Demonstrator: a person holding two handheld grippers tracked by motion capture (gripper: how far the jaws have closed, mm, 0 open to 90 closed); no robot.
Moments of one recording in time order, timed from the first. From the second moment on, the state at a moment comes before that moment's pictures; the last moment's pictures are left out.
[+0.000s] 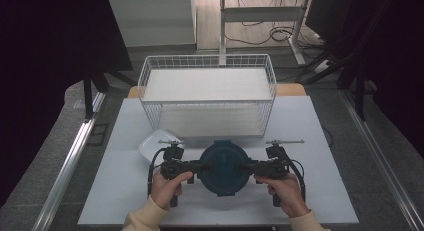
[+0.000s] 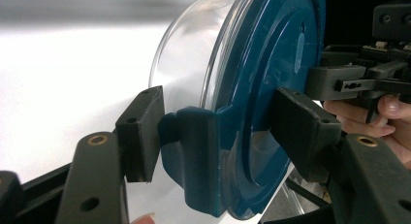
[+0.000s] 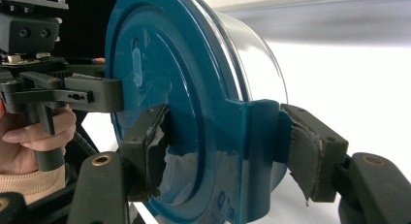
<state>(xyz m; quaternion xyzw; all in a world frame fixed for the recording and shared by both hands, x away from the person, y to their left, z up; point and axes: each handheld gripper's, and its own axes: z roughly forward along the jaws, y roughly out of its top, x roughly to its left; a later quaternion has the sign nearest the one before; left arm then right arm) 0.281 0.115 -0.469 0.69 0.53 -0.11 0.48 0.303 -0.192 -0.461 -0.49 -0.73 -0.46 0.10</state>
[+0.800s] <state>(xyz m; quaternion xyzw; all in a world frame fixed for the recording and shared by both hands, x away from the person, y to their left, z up) 0.277 0.118 -0.454 0.70 0.52 -0.09 0.49 0.302 -0.189 -0.441 -0.47 -0.75 -0.47 0.07</state>
